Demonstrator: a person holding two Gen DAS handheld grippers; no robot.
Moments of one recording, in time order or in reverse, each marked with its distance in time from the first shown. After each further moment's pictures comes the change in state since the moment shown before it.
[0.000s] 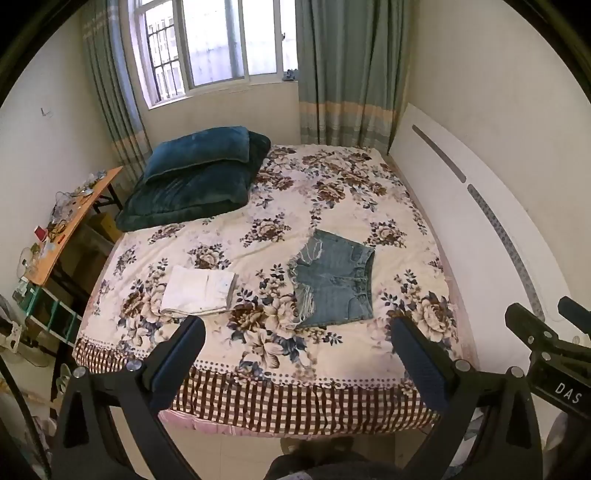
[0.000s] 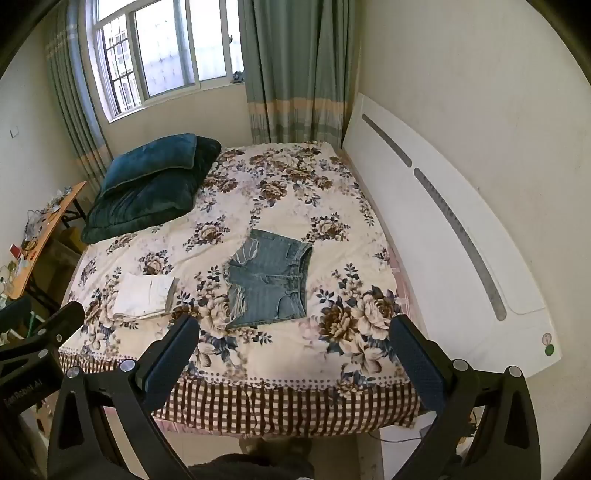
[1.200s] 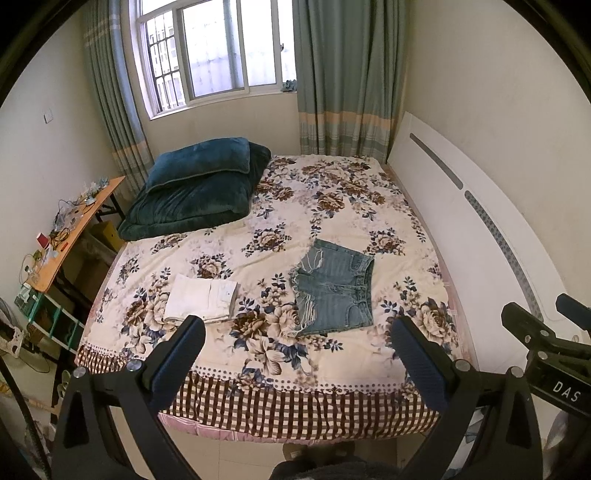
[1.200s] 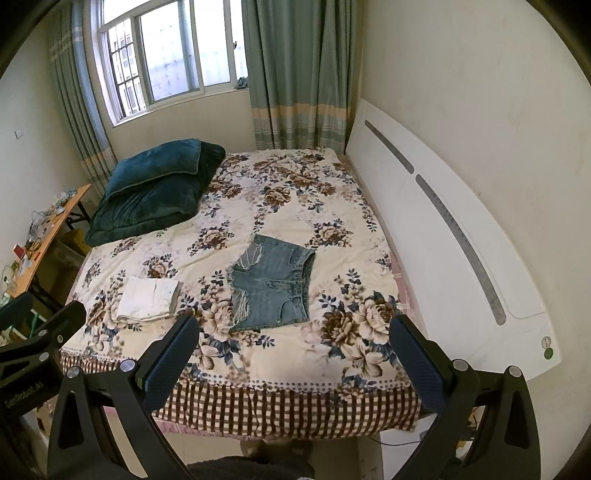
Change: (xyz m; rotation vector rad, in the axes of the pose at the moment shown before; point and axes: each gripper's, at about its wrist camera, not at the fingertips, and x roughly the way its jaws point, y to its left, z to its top) left arm -0.006 0.000 0.015 -0.014 -0.014 -0.012; right arm -0.009 -0.002 0.000 0.005 -0.019 0.012
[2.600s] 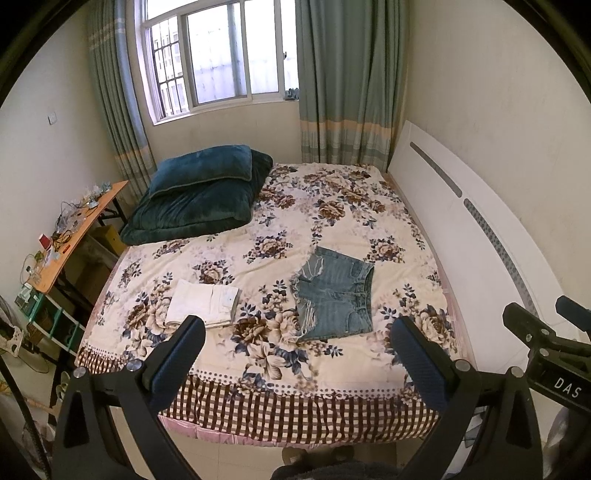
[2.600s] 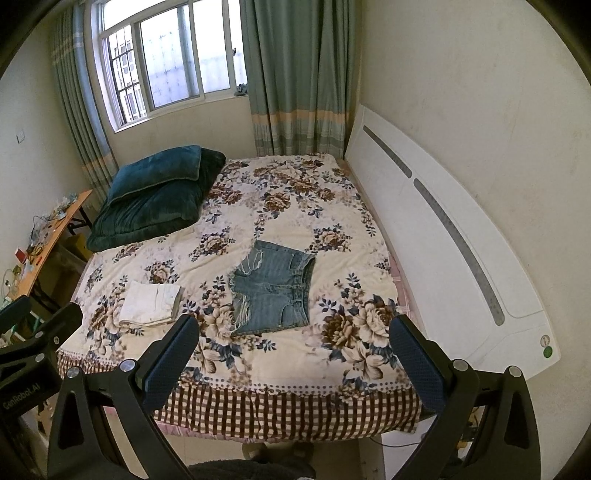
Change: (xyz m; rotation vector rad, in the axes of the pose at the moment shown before) left arm -0.010 -0.003 0.018 0.001 -0.024 0.004; right arm -0.013 0.003 0.007 -0.002 -0.013 0.001
